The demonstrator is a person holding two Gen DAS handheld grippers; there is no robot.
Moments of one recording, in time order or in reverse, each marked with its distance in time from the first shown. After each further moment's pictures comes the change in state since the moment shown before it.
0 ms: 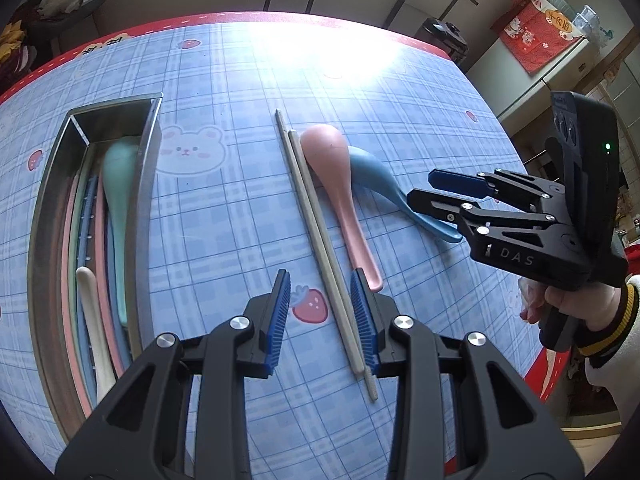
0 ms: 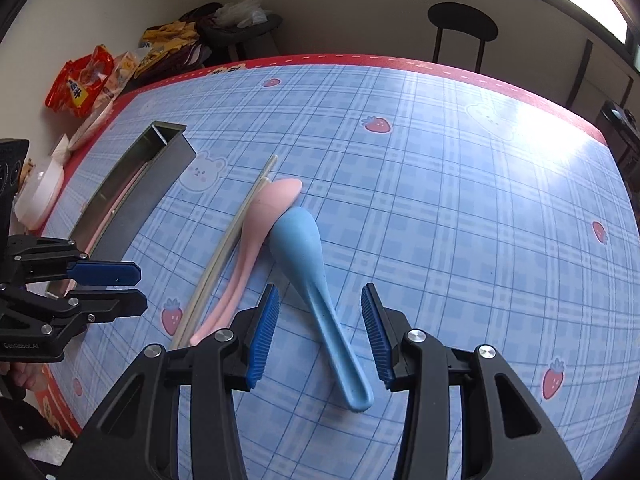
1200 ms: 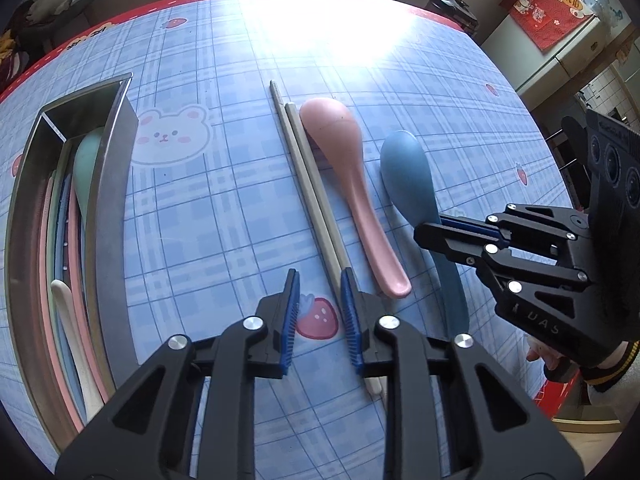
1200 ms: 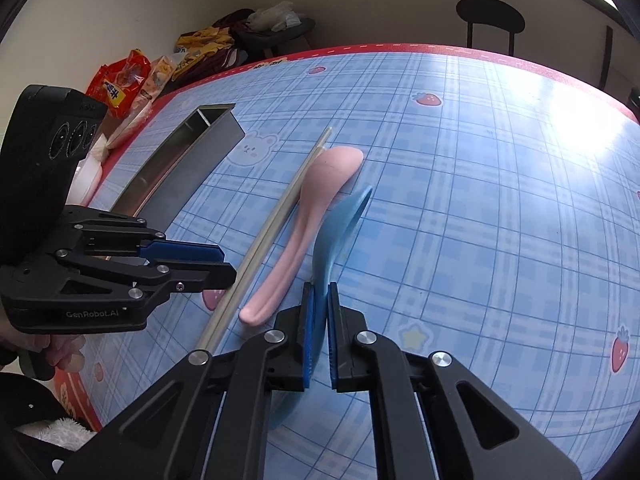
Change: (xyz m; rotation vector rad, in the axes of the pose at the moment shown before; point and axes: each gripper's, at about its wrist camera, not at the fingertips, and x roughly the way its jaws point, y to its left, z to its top) left arm 0.053 -0.015 0.011 0.033 0.068 0.065; right arm 0.007 0.017 -0.037 0.021 -0.055 0.142
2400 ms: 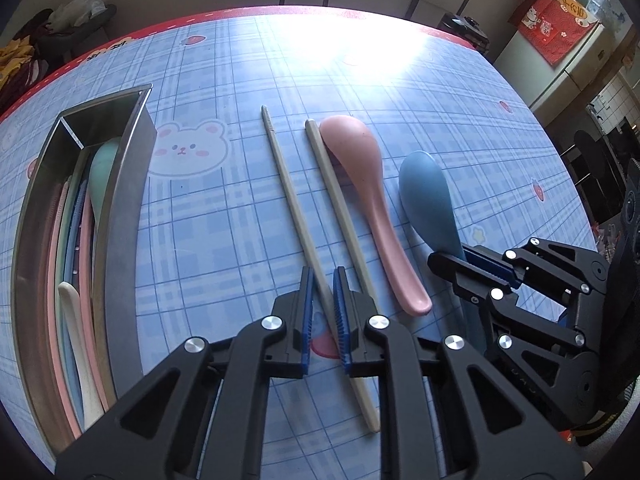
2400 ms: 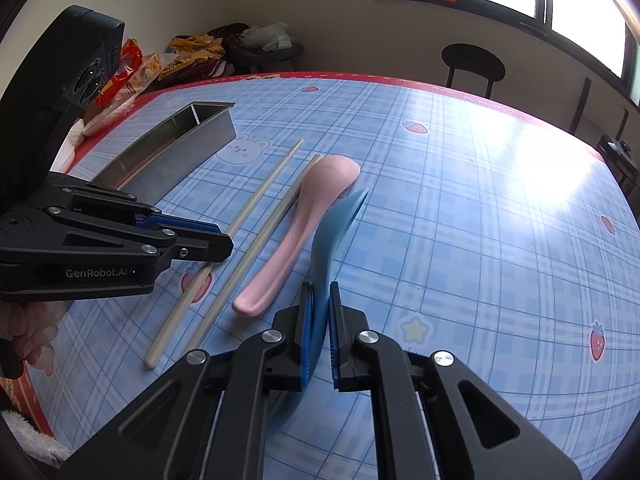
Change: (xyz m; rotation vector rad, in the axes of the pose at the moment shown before) left arm 0.007 -0.002 -0.003 -0.017 -0.103 0.053; right arm 0.001 0.024 -0.021 -0.102 -0.118 -0.176
